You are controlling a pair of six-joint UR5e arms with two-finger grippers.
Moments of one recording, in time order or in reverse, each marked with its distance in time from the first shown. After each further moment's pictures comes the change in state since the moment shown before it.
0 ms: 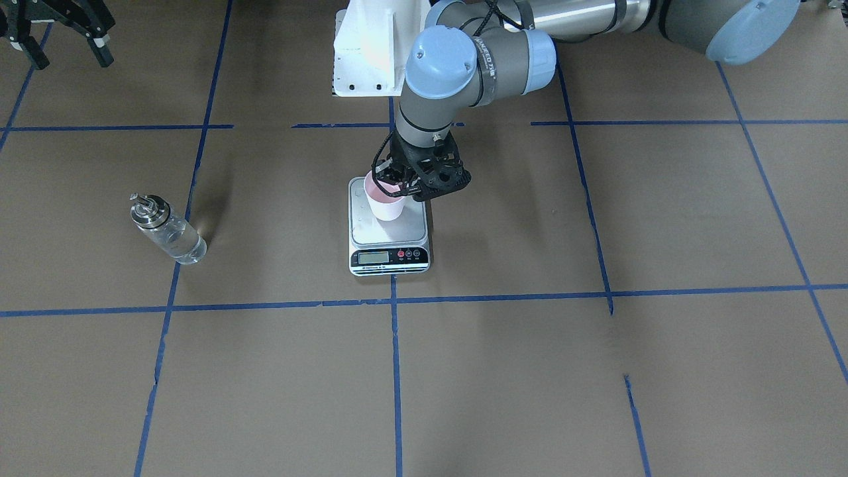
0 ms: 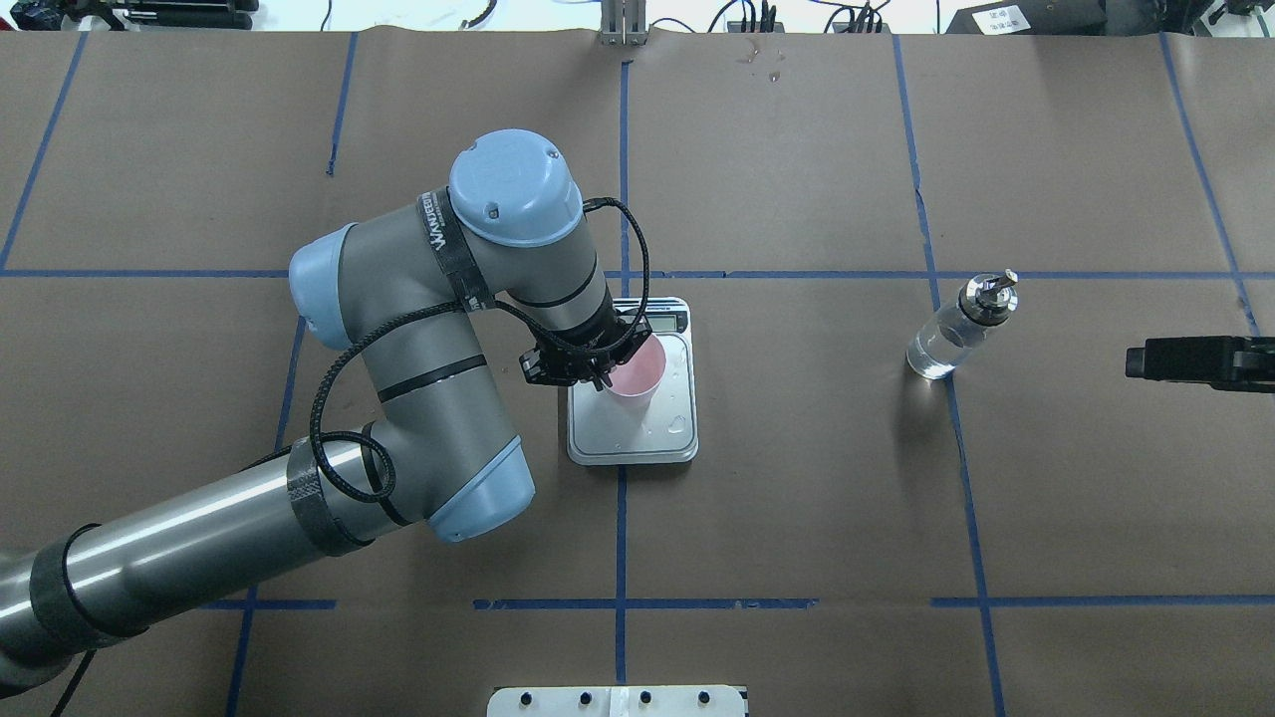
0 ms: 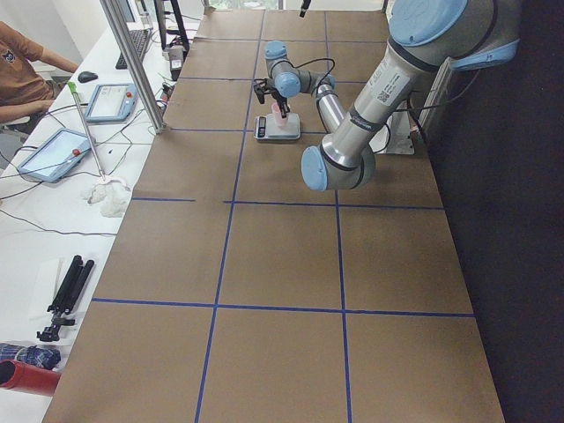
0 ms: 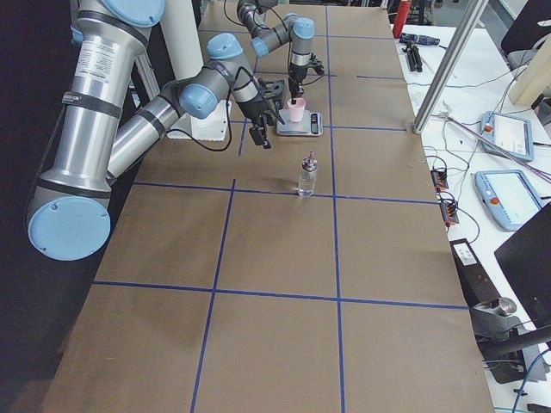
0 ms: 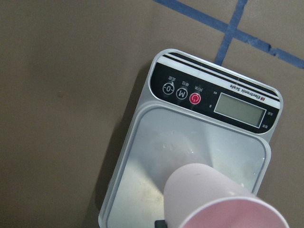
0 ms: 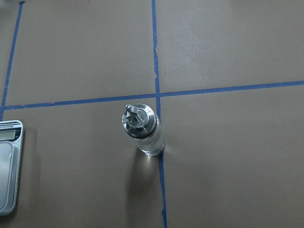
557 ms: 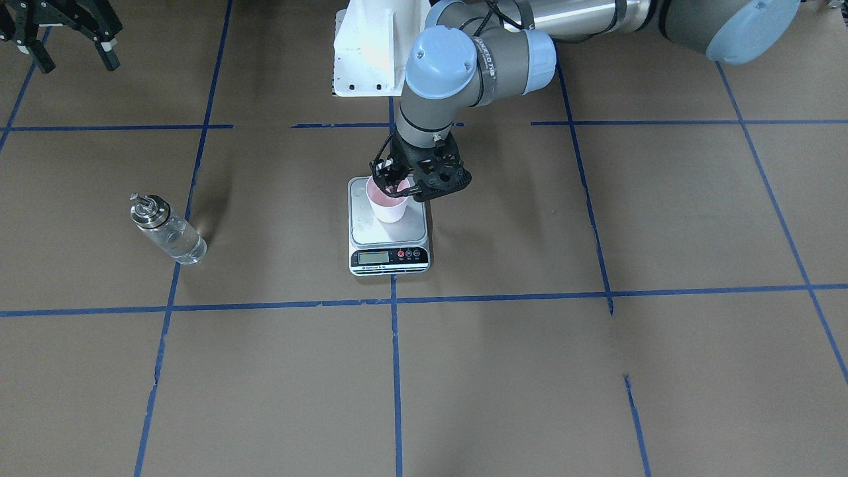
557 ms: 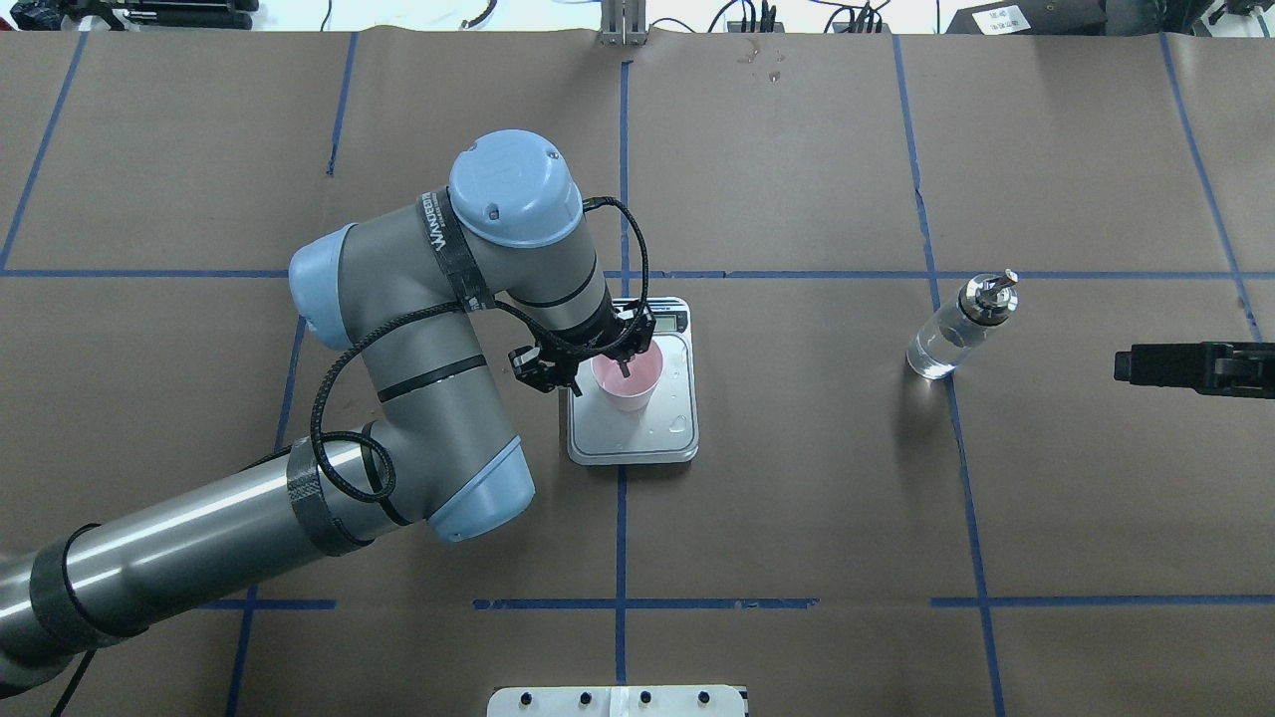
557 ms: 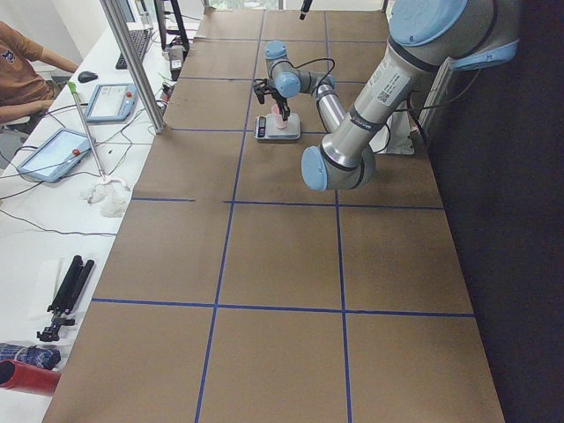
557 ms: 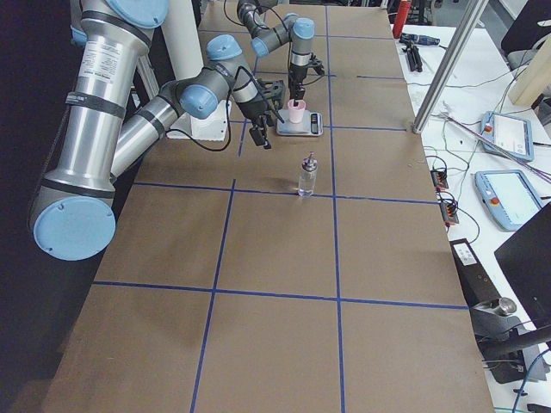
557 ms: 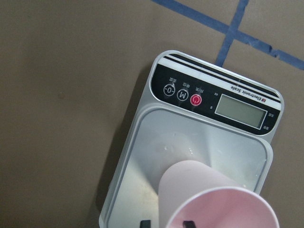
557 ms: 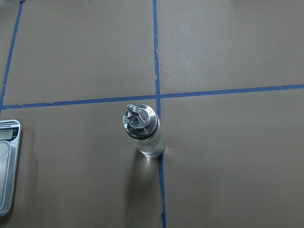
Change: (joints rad) left arm 0.000 -0.001 0.000 0.001 0.013 0.000; right arm -0.037 -0.001 0.000 0.003 -0.048 0.010
